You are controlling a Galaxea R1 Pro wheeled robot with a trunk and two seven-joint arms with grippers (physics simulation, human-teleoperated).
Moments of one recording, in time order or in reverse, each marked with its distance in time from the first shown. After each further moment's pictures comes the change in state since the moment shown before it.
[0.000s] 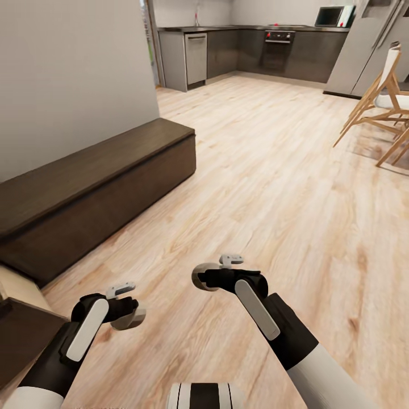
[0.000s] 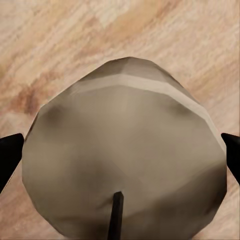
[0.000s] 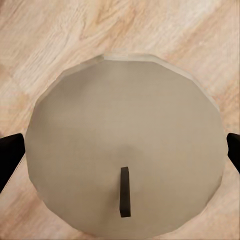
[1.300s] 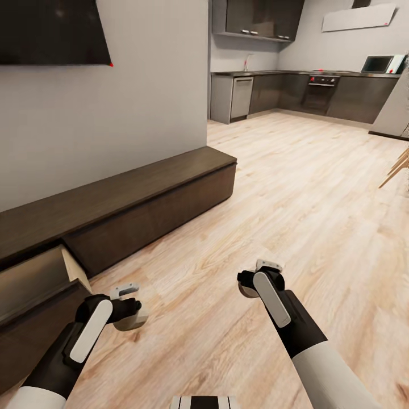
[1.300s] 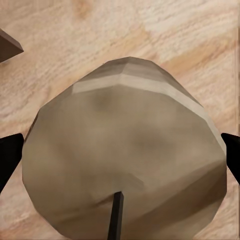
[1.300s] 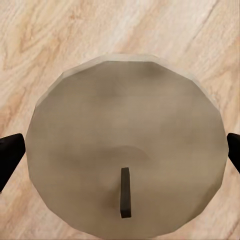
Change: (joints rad) left arm 0.000 -0.003 -0.036 0.000 -0.002 0.000 0.003; right arm 0.000 0.003 -0.234 0.116 -0.013 -0.007 -0.378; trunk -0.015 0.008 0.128
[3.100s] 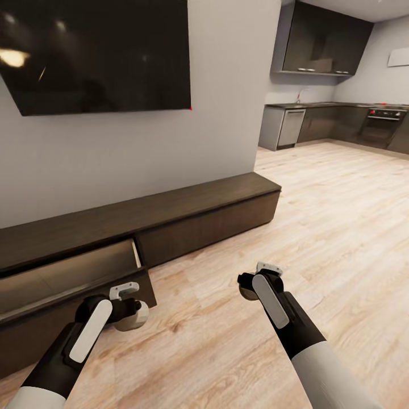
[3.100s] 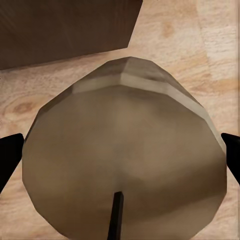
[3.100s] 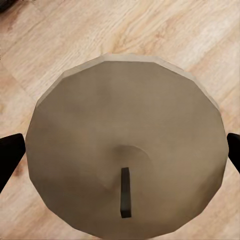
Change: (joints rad) left arm 0.000 0.000 0.005 0.002 0.004 0.000 0.000; right arm 0.000 0.000 0.004 0.045 -0.001 -0.046 0.004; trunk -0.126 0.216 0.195
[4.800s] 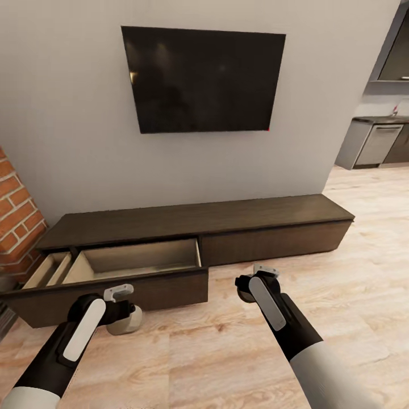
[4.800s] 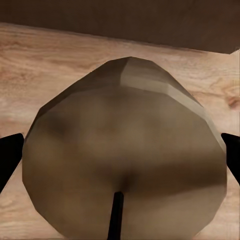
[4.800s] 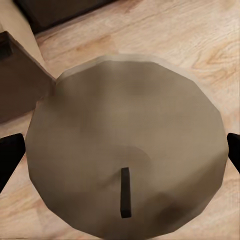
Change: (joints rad) left arm 0.000 0.019 0.037 -0.002 -0.006 0.073 0.000; right arm 0.000 0.002 0.036 0.019 -0.001 0.000 0.000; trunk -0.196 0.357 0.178
